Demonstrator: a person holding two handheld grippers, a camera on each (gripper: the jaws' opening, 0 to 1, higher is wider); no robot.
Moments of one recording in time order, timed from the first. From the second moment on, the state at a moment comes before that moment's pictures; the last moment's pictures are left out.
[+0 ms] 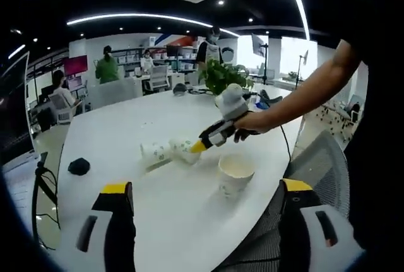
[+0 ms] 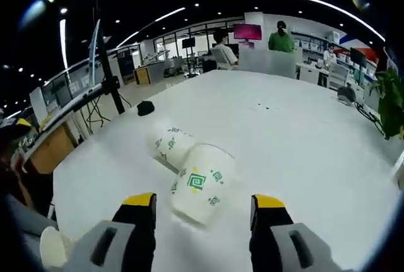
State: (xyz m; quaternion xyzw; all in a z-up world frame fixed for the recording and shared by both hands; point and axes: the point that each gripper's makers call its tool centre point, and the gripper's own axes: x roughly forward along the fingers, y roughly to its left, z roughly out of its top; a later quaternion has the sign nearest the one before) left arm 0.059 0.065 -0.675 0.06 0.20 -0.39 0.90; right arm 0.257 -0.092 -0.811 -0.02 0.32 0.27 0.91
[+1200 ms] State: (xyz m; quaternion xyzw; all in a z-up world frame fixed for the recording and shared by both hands) left arm 0.071 0.054 -0.680 0.02 0.20 -0.38 0.90; right arm 0.254 -0.102 -0.809 0.00 0.32 0.23 0.92
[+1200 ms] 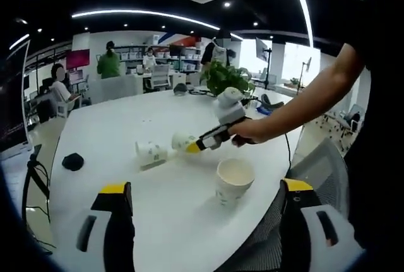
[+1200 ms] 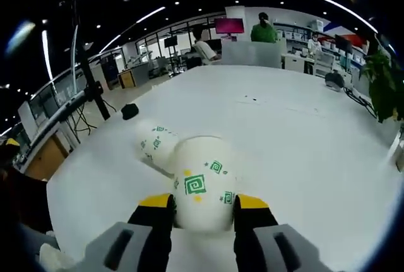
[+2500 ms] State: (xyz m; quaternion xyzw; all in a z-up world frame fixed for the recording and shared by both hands) left arm 0.078 0.017 -0.662 0.03 0.19 -0.45 0.87; right arm 0.127 -0.099 -0.690 -0.03 0.17 0.34 0.92
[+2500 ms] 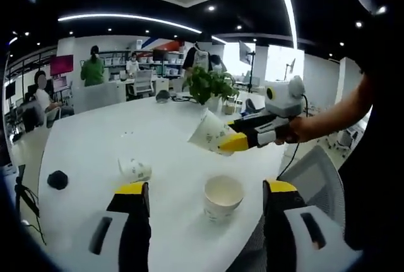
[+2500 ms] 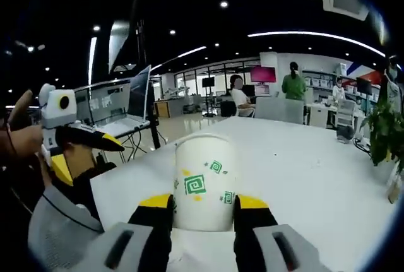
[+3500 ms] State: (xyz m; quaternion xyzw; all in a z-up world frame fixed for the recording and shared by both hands) left arm 0.060 -0.035 -0.641 0.07 0.18 -0.60 0.77; right arm 0.068 -0.066 -0.686 -0.14 0.12 0.45 0.87
